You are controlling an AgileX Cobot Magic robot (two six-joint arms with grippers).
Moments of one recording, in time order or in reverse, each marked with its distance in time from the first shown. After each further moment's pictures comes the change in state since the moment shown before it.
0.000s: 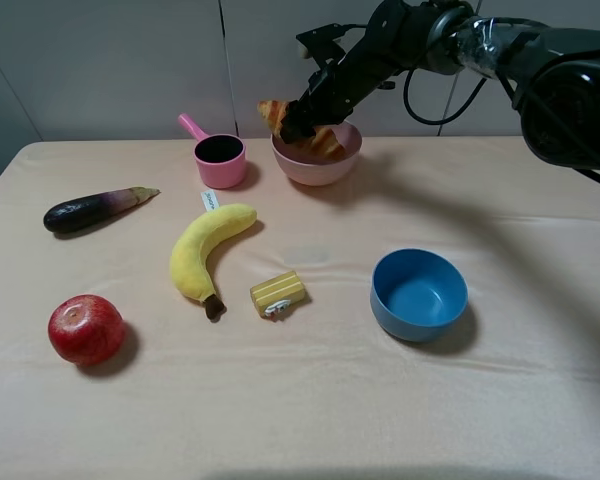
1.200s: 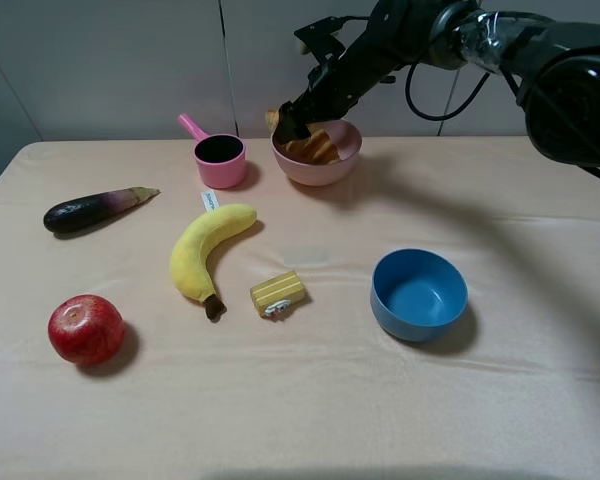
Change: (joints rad) left arm 0.000 0.000 0.000 0.000 0.000 0.000; right arm 0.000 -0.017 0.000 0.002 0.010 -0.062
